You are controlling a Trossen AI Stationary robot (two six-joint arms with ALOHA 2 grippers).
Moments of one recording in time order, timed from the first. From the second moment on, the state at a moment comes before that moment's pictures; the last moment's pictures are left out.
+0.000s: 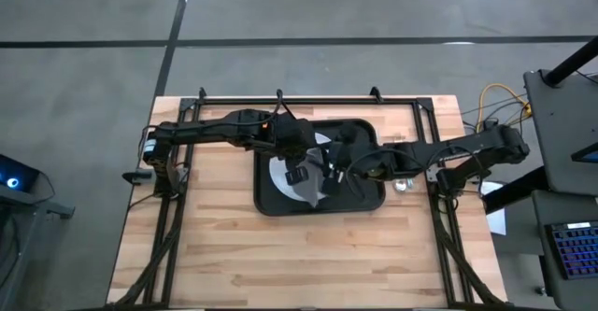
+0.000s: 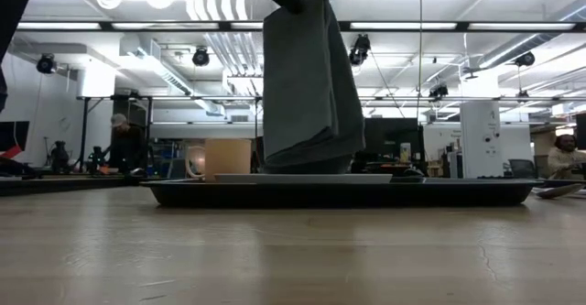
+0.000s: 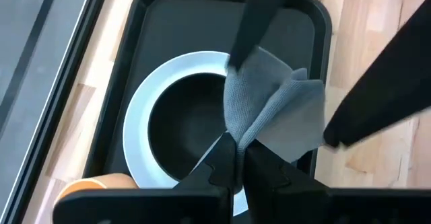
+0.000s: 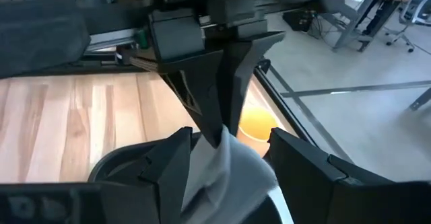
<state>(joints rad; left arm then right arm) 0.00 1.83 2.05 -1.21 -0.22 -0.18 0.16 1.43 1.22 -0.22 0.52 0.05</state>
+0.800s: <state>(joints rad) -0.02 1.82 2.05 -1.21 -0.17 -0.16 0.13 1.46 1.15 -0.20 0.47 0.07</state>
